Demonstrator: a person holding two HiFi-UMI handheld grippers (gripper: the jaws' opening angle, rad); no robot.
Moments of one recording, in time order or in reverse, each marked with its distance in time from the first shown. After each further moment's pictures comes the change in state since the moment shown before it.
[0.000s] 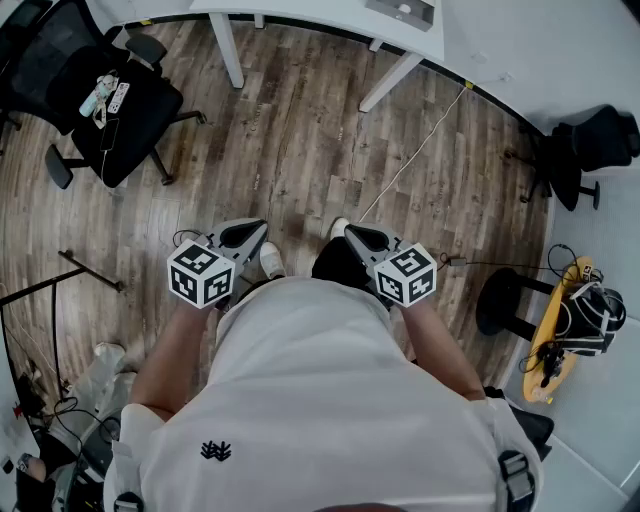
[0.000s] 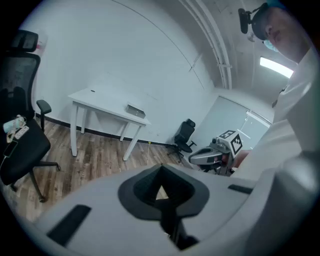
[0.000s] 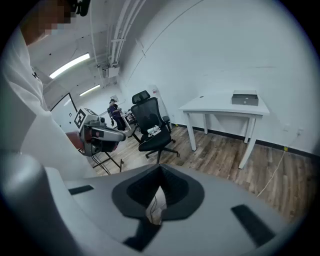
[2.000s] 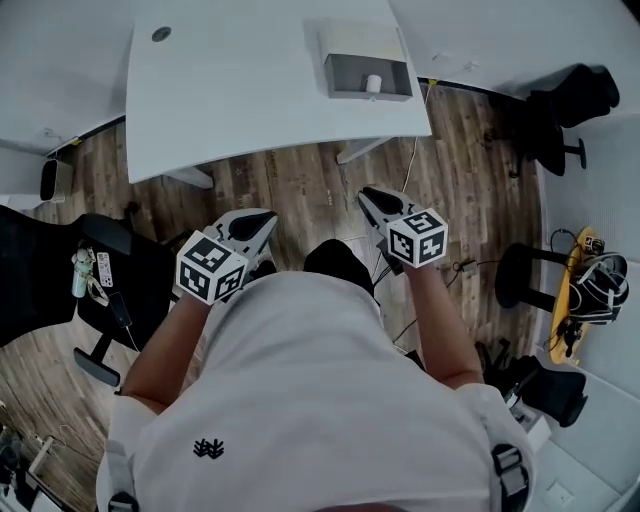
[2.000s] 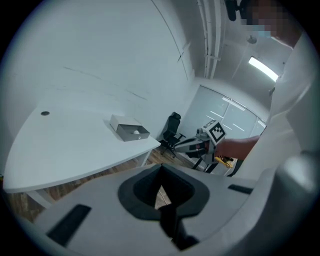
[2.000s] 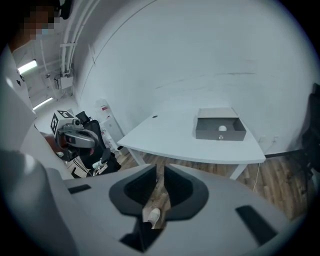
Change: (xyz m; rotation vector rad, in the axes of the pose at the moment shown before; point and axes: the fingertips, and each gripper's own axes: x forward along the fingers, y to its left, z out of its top) left arm 0.198 0.250 0.307 0.281 0.158 -0.282; right arm 0.159 -0.313 0.275 0.227 -0.118 -0.365
